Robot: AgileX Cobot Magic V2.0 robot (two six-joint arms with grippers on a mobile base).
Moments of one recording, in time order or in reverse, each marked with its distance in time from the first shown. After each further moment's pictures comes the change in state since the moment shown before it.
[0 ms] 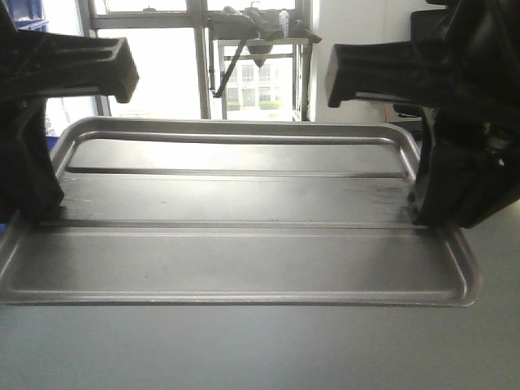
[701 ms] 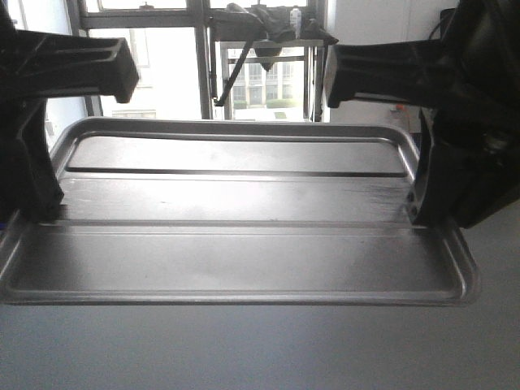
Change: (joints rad) left arm 0.000 0.000 0.000 0.000 0.000 0.000; right arm 0.000 0.001 0.000 0.000 -0.002 0.000
